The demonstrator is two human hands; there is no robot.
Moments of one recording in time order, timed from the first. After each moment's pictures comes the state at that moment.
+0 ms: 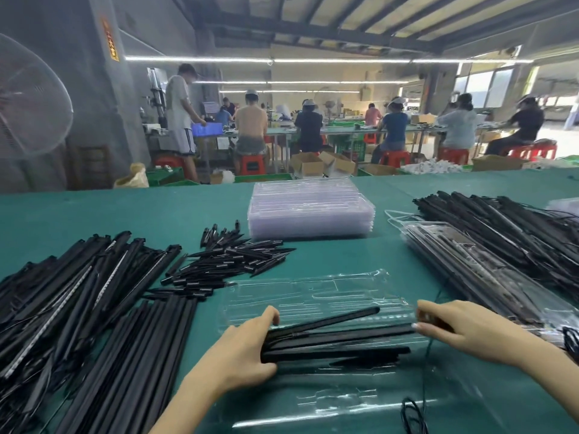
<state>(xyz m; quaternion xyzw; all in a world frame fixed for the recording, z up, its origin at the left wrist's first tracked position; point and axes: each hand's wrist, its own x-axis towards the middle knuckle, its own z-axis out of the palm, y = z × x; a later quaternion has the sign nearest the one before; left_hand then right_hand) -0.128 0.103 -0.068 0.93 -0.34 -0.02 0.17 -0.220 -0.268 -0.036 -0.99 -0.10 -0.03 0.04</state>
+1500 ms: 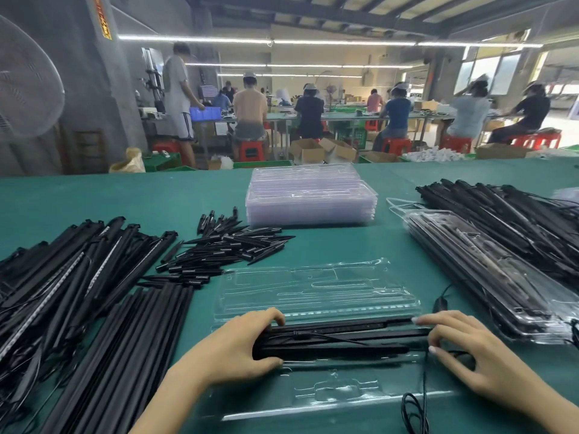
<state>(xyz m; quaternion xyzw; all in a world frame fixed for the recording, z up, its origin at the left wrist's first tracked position) -0.124 0.110 -0.071 0.89 -0.40 -0.08 0.21 -0.255 -0.261 -0.088 -0.96 -0.12 -0.20 0.14</state>
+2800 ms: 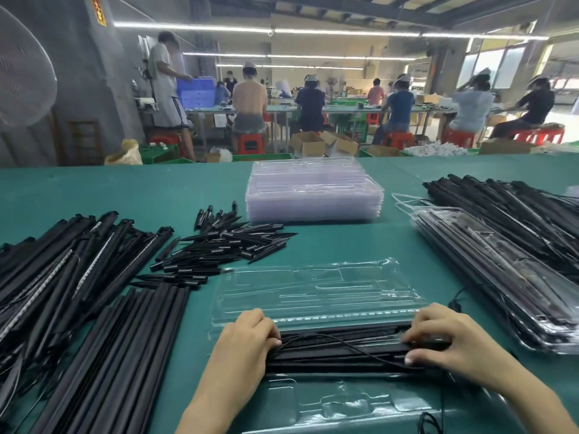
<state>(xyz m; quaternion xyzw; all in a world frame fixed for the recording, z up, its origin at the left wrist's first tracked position) -0.136 0.092 -0.088 0.92 -0.29 0.12 0.24 -0.215 -0.234 -0.072 -0.94 -0.11 -0.12 0.31</state>
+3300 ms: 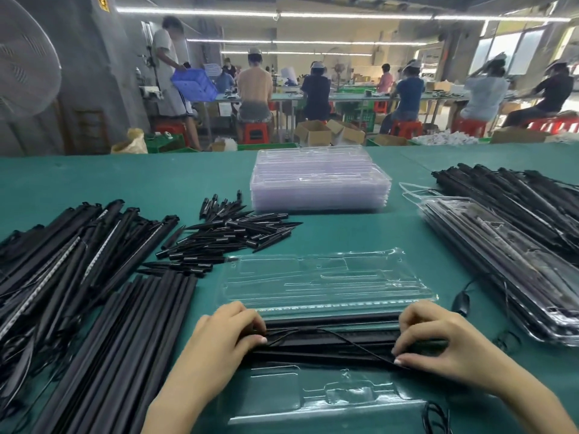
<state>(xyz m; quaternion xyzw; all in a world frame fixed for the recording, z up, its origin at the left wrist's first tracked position) -0.136 0.127 -0.076 0.93 -0.27 0.05 0.24 -0.218 -0.213 -0.072 -0.93 -0.20 -0.12 0.28</state>
